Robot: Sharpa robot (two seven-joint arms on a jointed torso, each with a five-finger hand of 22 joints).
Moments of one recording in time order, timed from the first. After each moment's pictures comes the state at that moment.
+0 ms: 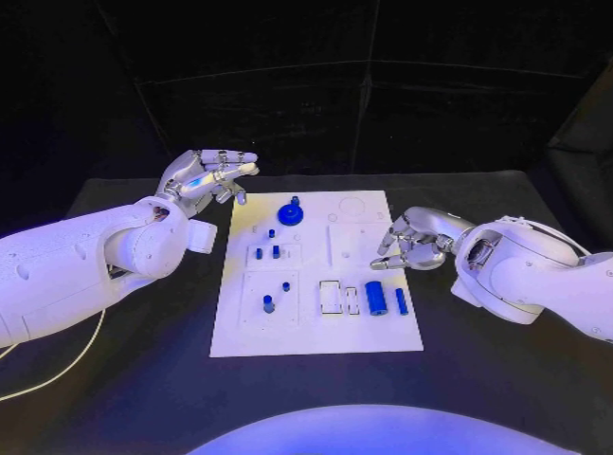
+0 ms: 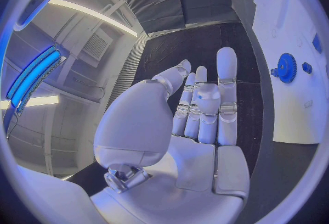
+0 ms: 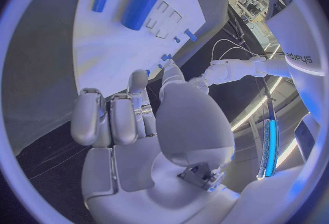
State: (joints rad) left arm 1.19 -0.81 -0.07 1.40 -0.04 -0.21 0.47; left_hand 1.30 -0.08 0.42 -0.09 0.05 1.03 0.17 0.14 0.07 1.13 0.09 0.26 0.09 1.32 0.01 1.20 0.78 0.17 1.25 0.11 0.69 0.65; right arm 1.14 -1.08 -0.08 1.83 -1.31 -0.30 -0.33; right_hand 1.29 -0.07 -0.17 0.29 0.24 0.99 0.11 0.27 0.12 1.31 0.02 0.95 0.80 1.46 -0.04 1.38 1.11 0.08 1.37 0.06 1.43 1.23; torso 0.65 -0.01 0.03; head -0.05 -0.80
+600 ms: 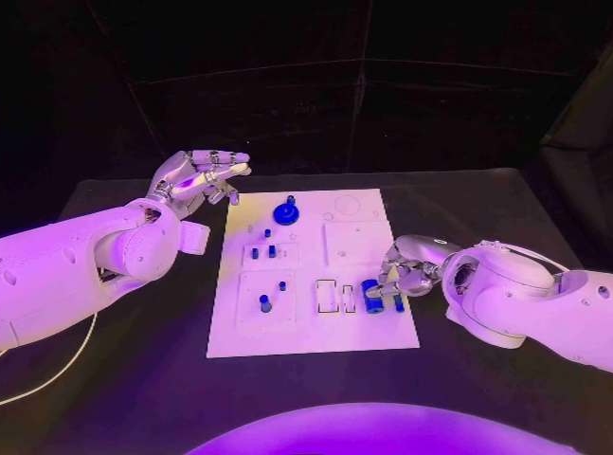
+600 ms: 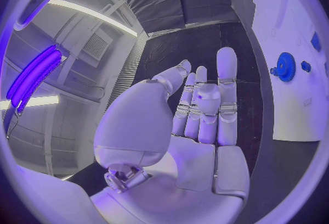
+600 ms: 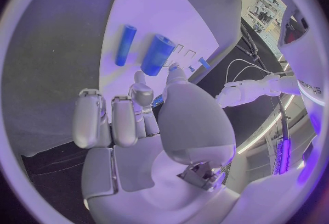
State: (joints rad) left arm 1.19 -0.82 -0.07 1.40 -0.04 -0.21 0.47; left_hand 1.30 -0.08 0.42 -0.09 0.05 1.03 0.17 0.14 0.07 1.13 0.09 0.26 0.09 1.32 0.01 1.20 0.78 0.17 1.25 0.11 0.69 0.65; right arm 1.05 -1.06 -0.08 1.87 -1.44 -0.25 -0.51; right_hand 1.23 -0.07 -0.20 0.29 0.24 0.98 0.10 0.33 0.15 1.33 0.02 1.08 1.00 1.46 -0.04 1.40 1.16 0.08 1.38 0.06 1.45 1.27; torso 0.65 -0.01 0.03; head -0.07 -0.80
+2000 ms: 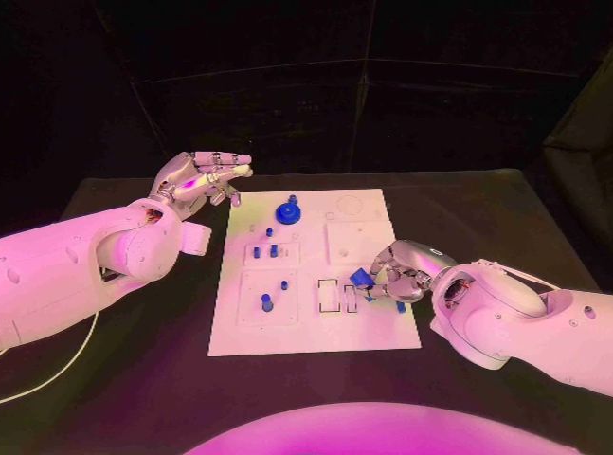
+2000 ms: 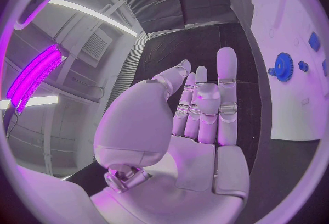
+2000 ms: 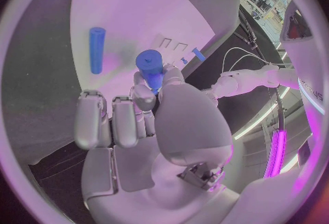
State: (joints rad) left arm 1.19 -0.82 -0.08 1.40 -0.04 -0.20 0.47; left_hand 1.30 -0.08 0.42 -0.09 0.05 1.03 0.17 0.14 0.07 1.13 0.09 0.26 0.09 1.32 0.01 1.20 0.78 0.17 1.25 0.11 0.69 0.65; right arm 0.99 -1.02 -0.08 1.90 -1.43 -0.48 -0.50; right_hand 1.34 0.01 -0.17 0.26 0.52 0.98 0.08 0.39 0.18 1.35 0.00 1.11 1.09 1.47 -0.06 1.41 1.18 0.08 1.39 0.05 1.45 1.29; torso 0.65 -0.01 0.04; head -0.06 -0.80
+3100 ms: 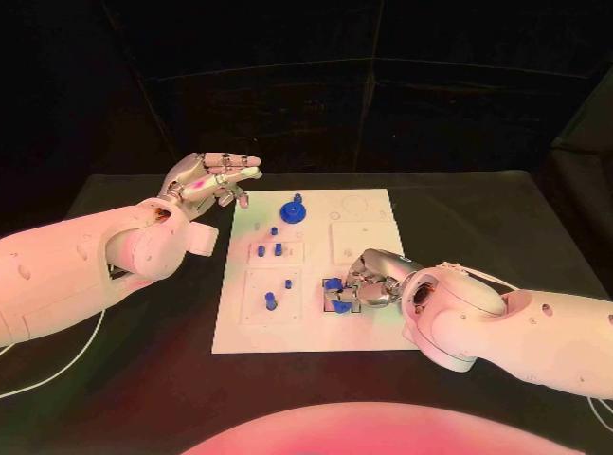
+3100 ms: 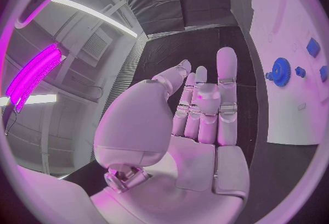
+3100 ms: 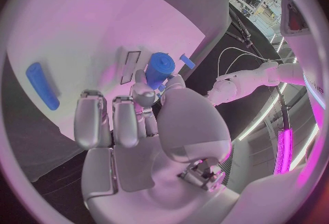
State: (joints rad) left arm 1.19 -0.82 -0.08 1.41 -0.04 -0.19 0.46; left_hand 1.30 -0.08 0.41 -0.10 0.05 1.03 0.17 0.14 0.07 1.13 0.09 0.26 0.09 1.32 0.01 1.20 0.78 0.17 1.25 0.11 0.69 0.65; right arm 0.99 -0.88 -0.07 1.86 -1.39 -0.40 -0.60; right_hand 1.23 0.07 -0.23 0.29 0.41 1.03 0.08 0.43 0.22 1.35 -0.01 1.03 1.05 1.46 -0.07 1.40 1.17 0.08 1.39 0.04 1.45 1.28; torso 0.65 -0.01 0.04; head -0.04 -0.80
